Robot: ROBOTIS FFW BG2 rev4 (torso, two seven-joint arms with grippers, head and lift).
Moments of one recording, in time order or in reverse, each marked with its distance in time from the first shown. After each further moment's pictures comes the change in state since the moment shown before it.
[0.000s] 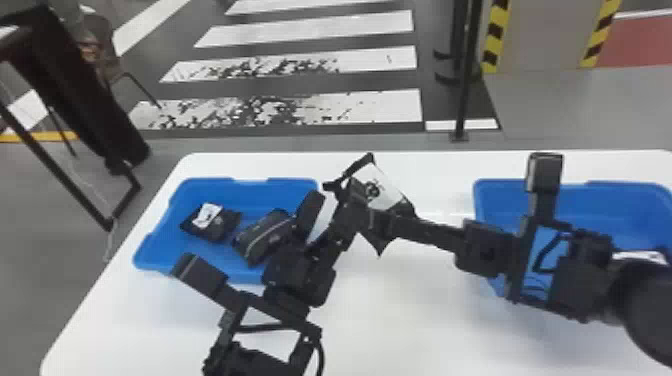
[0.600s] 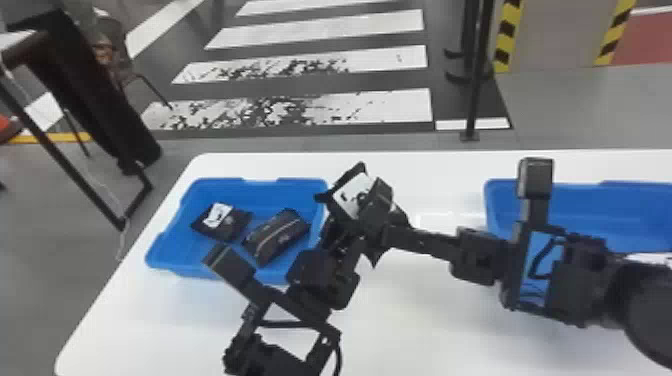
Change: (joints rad) left arm -0.017 0.007 -0.007 0.000 -0.006 0.100 -0.018; right arm -0.031 -0.004 0.068 0.020 -0.047 0.006 0.000
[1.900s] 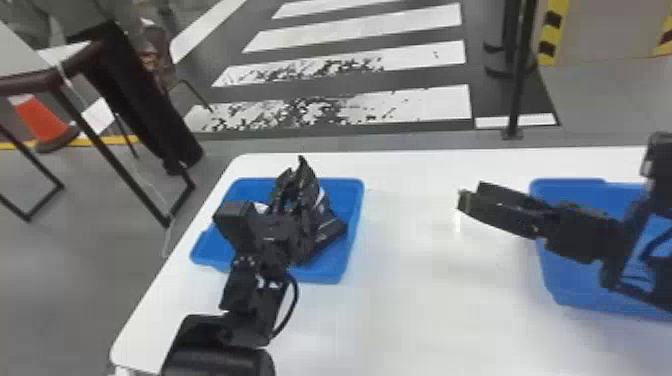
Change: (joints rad) left arm -0.177 -0.040 0.313 0.198 -0.634 0.049 0.194; right arm 0.053 -0.001 -0.159 -0.018 0.147 -0.111 0.007
